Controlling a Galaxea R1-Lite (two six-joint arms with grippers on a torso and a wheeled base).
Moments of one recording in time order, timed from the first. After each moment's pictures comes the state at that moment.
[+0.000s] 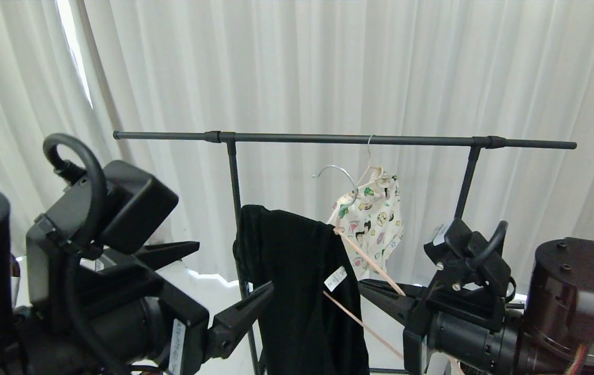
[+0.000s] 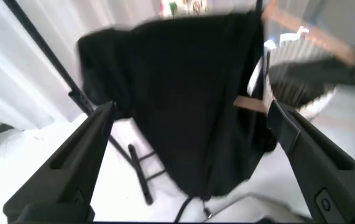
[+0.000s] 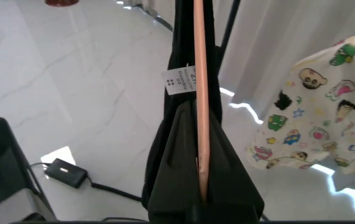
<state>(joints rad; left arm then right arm) -0.96 1.22 -0.78 0.00 0.39 -0.07 0.99 1.57 -0.50 -0.88 -0.02 0.08</state>
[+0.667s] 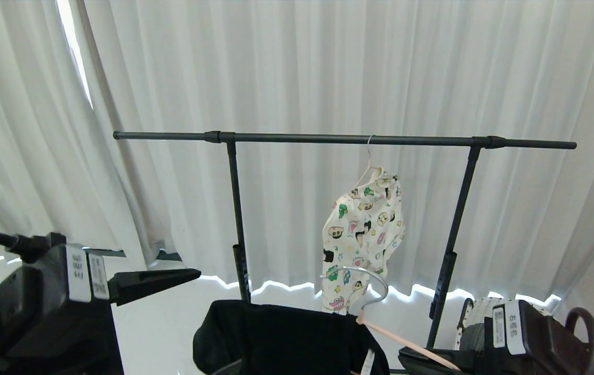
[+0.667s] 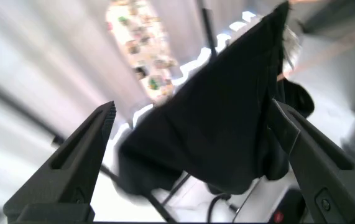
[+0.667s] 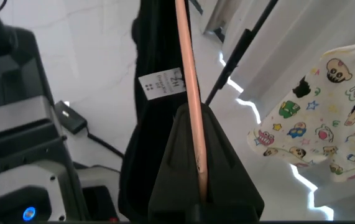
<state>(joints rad) -0.72 1.06 -0.48 -0.24 -0.17 0.34 0.97 1.41 -0.24 -0.89 0.17 -0.12</state>
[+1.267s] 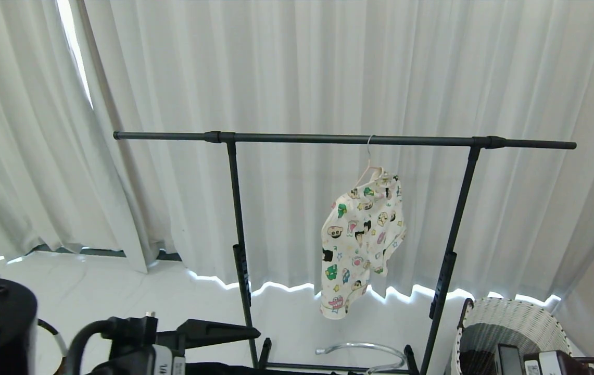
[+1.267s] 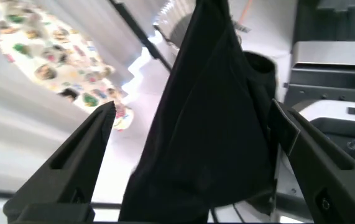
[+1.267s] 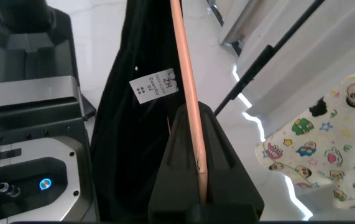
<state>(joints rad) -0.85 1.19 -0.47 -0.24 -0.32 0.48 1.03 1.35 -0.19 -0.89 0.24 -0.22</state>
